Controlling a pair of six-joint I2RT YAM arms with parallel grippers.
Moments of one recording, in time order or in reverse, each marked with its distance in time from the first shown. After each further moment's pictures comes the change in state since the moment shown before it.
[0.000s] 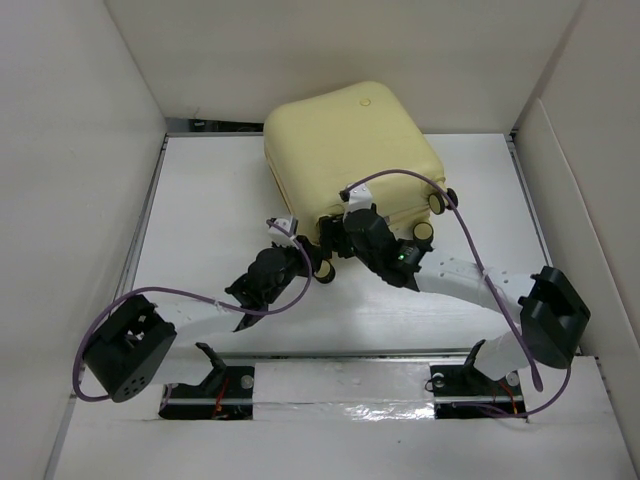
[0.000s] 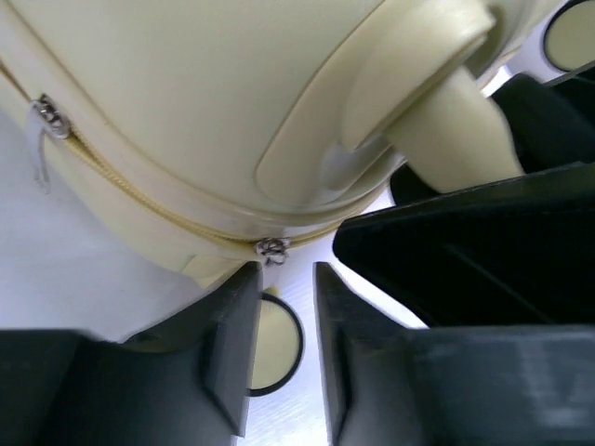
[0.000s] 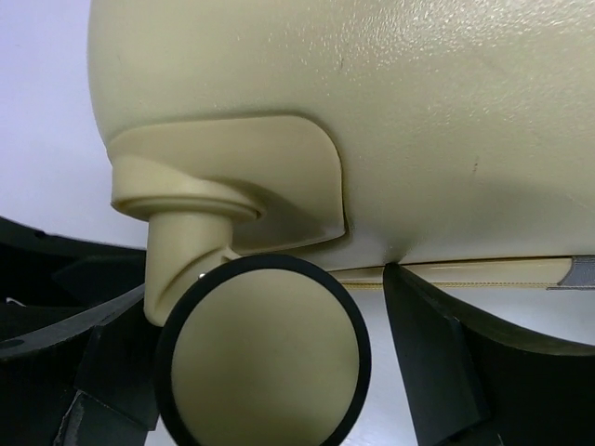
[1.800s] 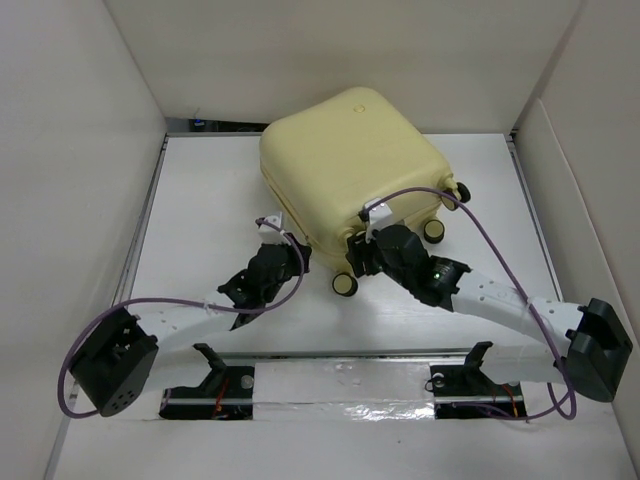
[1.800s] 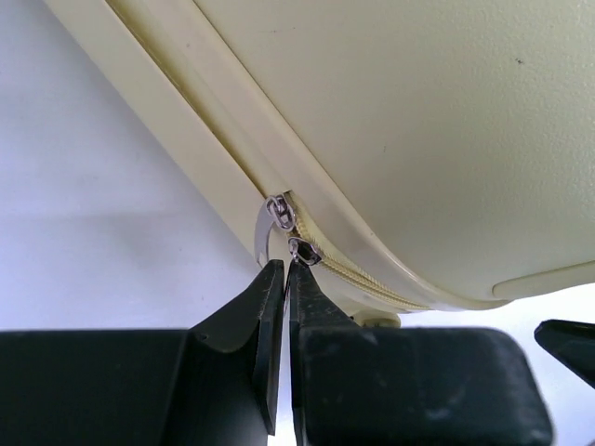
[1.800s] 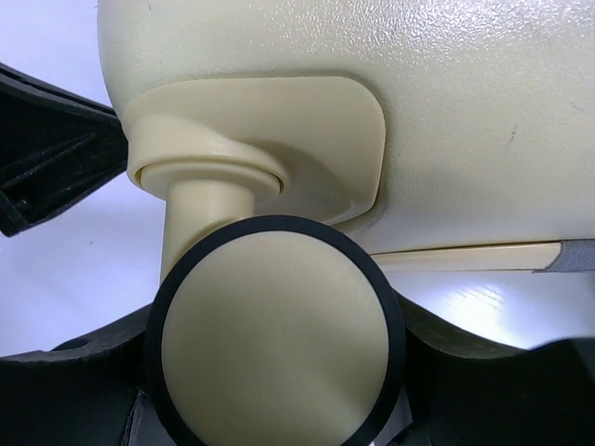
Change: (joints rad) left arm 0.018 -0.085 0.060 -0.289 -0.155 -0.100; right arm -0.021 -0.267 -0.201 -0.067 -0.100 -0.170
